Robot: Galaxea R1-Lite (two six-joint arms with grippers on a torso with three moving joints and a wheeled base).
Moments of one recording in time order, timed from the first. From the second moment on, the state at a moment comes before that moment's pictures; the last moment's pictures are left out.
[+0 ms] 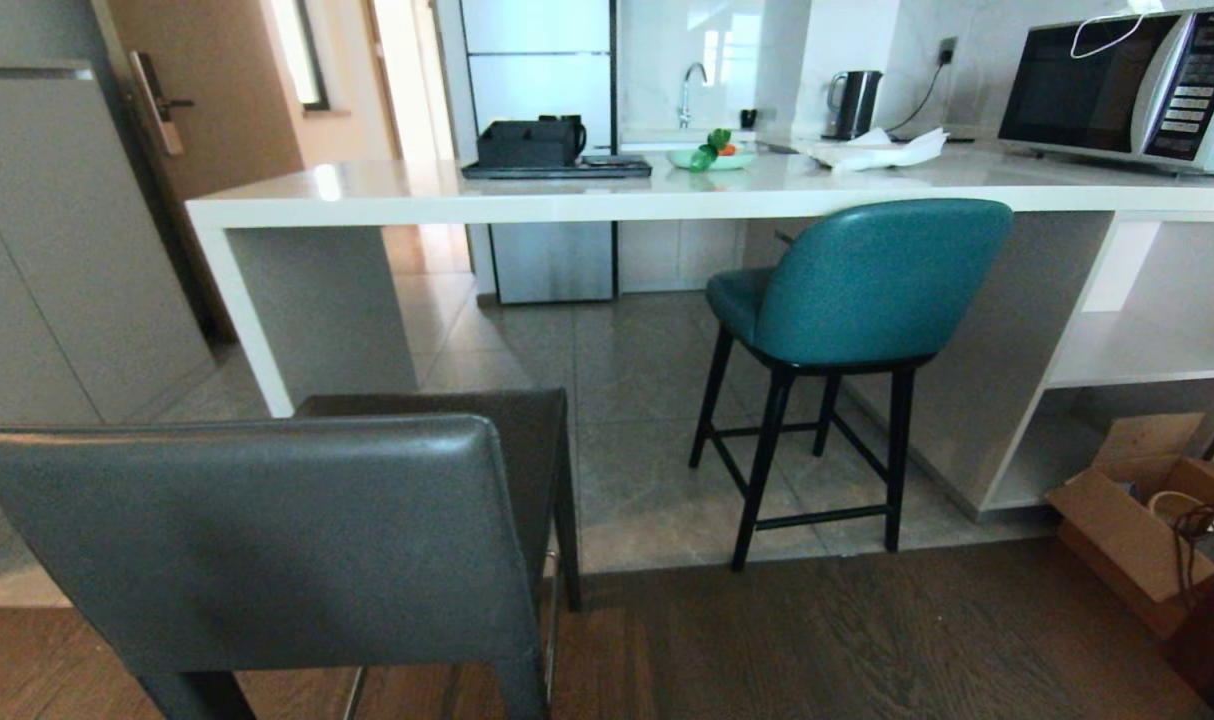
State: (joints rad) left arm 0.00 0.00 0.00 0.00 0.01 0.01; right arm 0.00 0.00 0.00 -0.01 0.00 0.00
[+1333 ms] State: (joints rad) left arm 0.00 0.00 0.00 0.00 0.01 0.01; right arm 0.00 0.00 0.00 -0.01 0.00 0.00
